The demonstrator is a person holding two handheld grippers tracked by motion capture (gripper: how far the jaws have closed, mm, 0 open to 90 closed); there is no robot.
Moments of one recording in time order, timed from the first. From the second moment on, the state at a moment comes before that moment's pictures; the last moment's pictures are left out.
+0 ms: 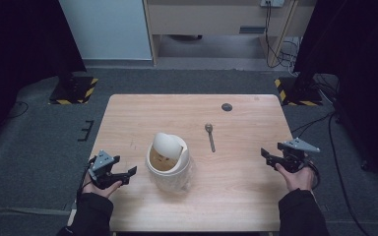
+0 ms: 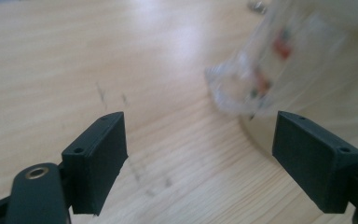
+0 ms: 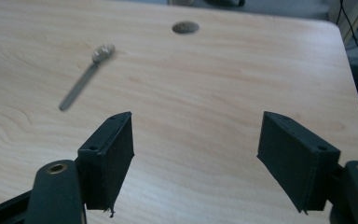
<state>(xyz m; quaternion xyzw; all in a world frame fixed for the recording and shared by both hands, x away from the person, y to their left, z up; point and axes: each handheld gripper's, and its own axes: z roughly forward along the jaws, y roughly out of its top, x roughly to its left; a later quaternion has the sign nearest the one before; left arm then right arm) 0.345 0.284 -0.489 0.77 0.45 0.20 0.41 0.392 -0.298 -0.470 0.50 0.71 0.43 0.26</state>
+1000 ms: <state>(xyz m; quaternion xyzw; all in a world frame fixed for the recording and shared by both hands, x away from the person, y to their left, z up) 0.361 0.276 -0.526 0.82 0.45 0.15 0.32 0.421 -0.224 -0.366 0.43 0.70 0.48 0.31</state>
